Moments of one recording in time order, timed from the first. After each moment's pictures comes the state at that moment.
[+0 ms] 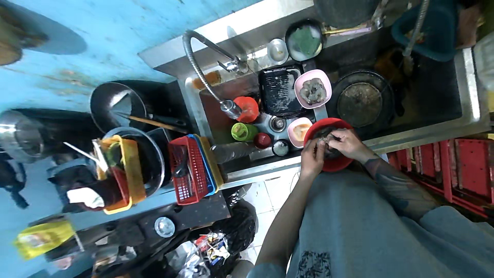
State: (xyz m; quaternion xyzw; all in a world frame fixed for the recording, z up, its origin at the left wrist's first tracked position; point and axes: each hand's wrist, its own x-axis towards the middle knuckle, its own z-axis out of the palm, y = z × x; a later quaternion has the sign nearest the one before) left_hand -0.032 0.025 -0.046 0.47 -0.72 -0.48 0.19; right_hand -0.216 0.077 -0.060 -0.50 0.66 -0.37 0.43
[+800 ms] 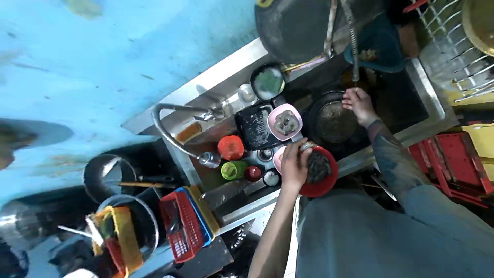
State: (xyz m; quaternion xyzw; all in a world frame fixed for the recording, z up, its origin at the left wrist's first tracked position) left_hand -0.112 -0.037 0.027 0.37 -0.83 -0.39 0.14; right_hand -0.421 0.015 -0.099 -0.12 0.70 -0.58 0.40
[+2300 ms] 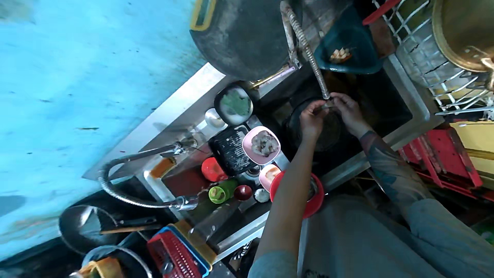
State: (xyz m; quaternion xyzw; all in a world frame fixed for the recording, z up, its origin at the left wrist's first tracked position) left_hand -0.351 -0.082 -0.107 0.33 -0.70 -0.61 0.16; right_hand -0.463 0.036 -0.116 -0.15 0.68 -0.60 0.39
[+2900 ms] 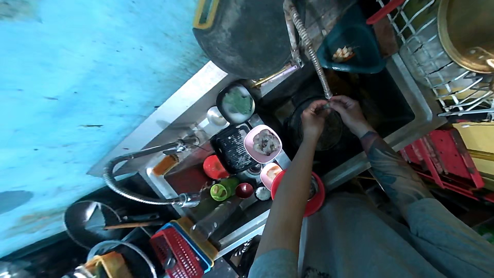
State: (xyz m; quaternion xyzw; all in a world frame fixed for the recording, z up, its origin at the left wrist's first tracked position) left_hand -0.351 -0.082 -0.103 0.34 -0.70 -0.61 0.15; right_hand -0.461 0.033 -0.107 -0.18 0.68 -0.60 0.37
